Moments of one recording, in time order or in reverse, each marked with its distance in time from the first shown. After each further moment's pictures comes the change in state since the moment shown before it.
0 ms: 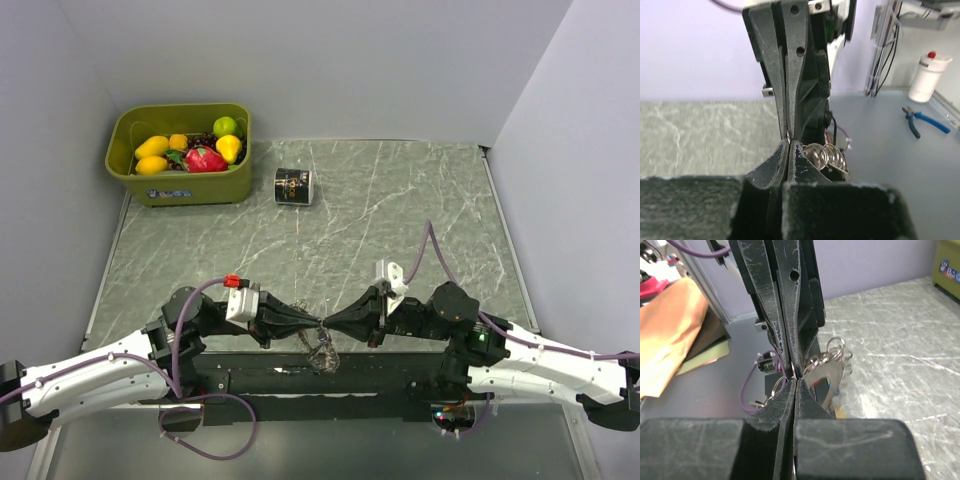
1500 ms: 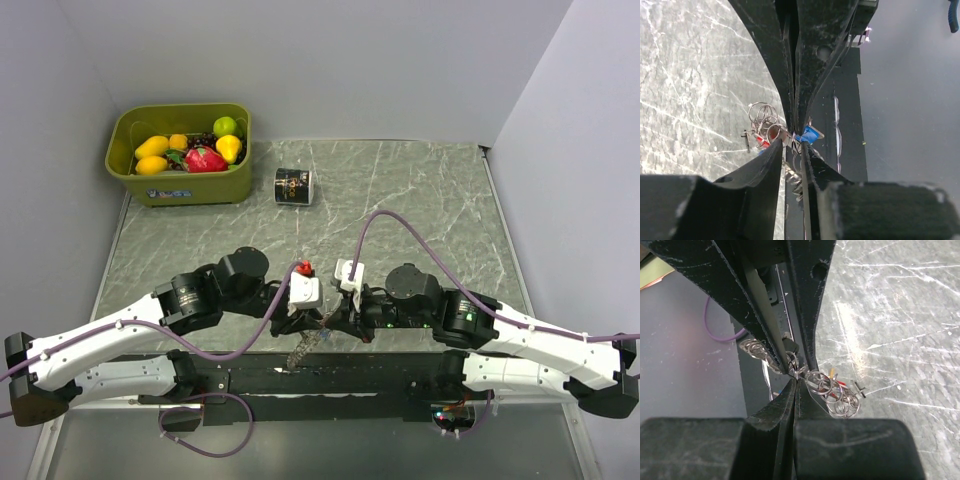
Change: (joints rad) left arm -0.002 0.315 0.505 -0.938 -0.050 0.285; right arm 0.002 0.224 0.271 -0.513 0.041 -0.146
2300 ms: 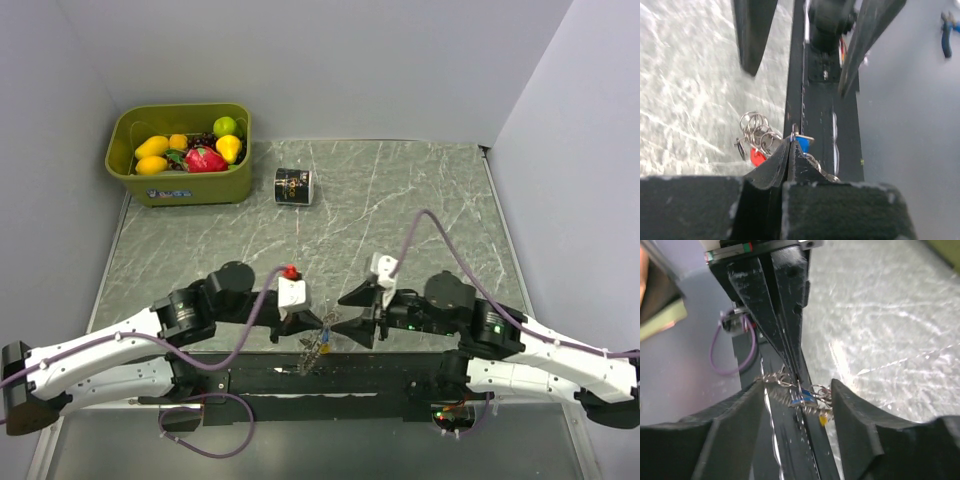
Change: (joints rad) left arm 0.000 -0.092 -0.187 0.228 -0.005 -0.099; right arm 0.000 -0.161 -0.065 0.108 0.064 0.047
